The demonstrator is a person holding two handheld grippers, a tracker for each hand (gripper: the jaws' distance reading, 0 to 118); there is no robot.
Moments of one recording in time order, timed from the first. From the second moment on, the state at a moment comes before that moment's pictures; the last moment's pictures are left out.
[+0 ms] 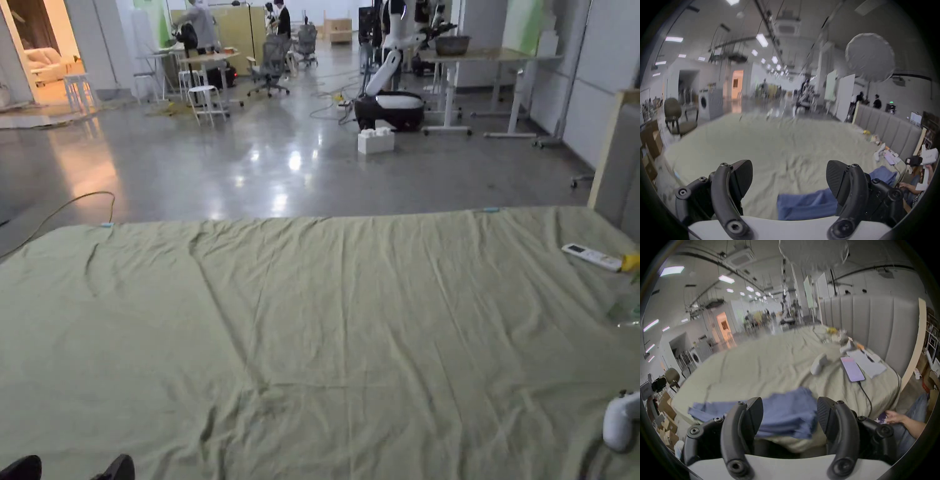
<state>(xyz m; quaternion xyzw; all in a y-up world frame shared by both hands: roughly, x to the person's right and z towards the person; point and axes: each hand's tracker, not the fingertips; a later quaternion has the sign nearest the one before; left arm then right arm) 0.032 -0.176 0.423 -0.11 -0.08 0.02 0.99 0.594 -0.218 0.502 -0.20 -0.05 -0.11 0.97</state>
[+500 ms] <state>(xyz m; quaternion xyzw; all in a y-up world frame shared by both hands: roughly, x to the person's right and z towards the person) 0.114 -0.110 0.491 0.00 -0.05 -0.11 0.99 0.483 -0.137 0.513 0.00 0.01 0.07 1.00</state>
